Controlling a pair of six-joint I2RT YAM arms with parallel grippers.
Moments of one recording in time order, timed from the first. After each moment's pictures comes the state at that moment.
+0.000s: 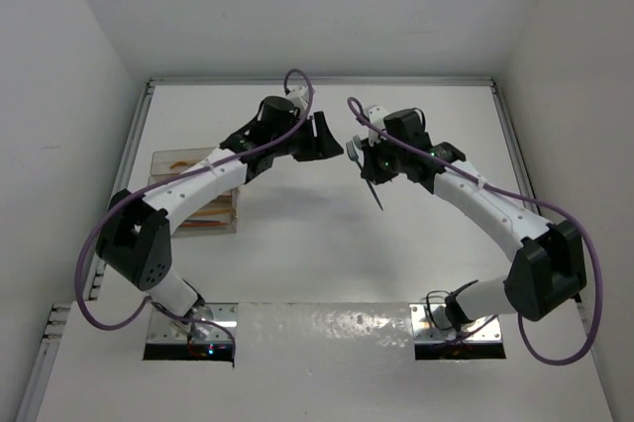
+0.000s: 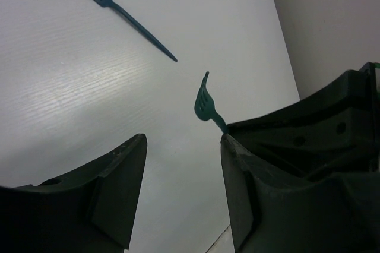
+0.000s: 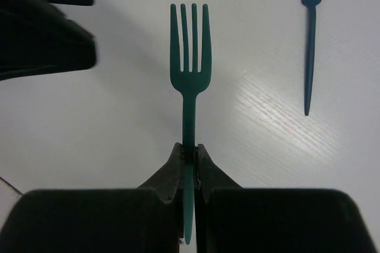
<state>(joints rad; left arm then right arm) -0.57 1.57 1.21 -0.15 0.29 -0.62 0.47 1.42 1.09 -0.47 -0.14 0.01</state>
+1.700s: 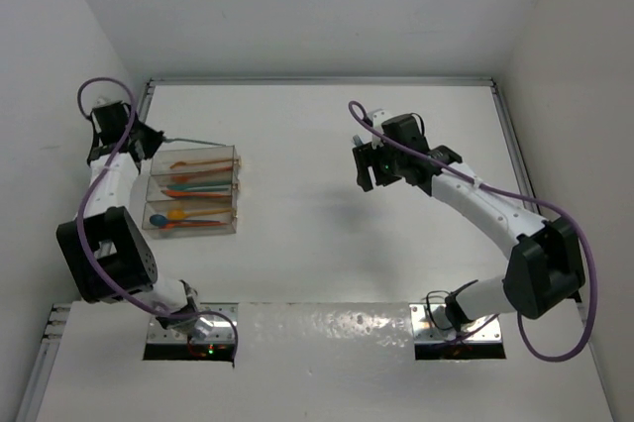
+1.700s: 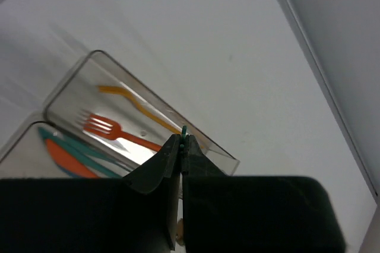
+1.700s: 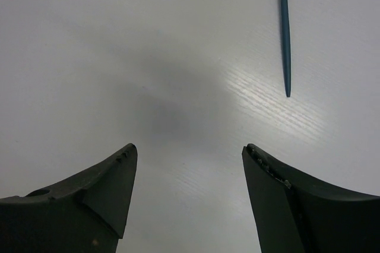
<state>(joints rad) 0.31 1.46 1.10 -0.26 0.11 -0.70 0.49 1.41 1.04 -0.46 -0.04 0.07</state>
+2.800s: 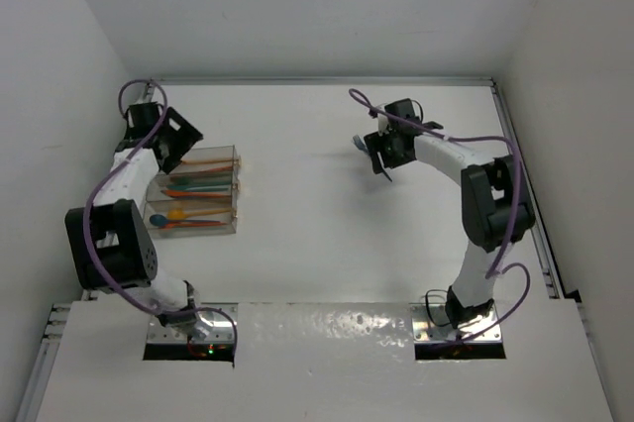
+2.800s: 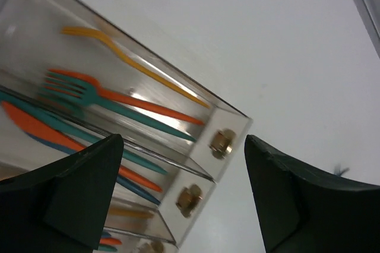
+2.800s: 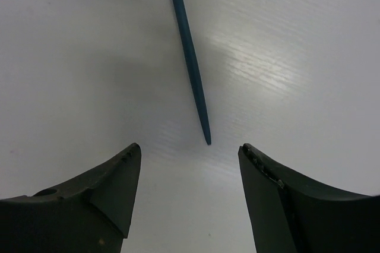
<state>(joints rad) 0.25 1.53 1.06 -0.34 0.07 -0.67 0.29 1.82 1.21 -0.40 0.00 -0.07</state>
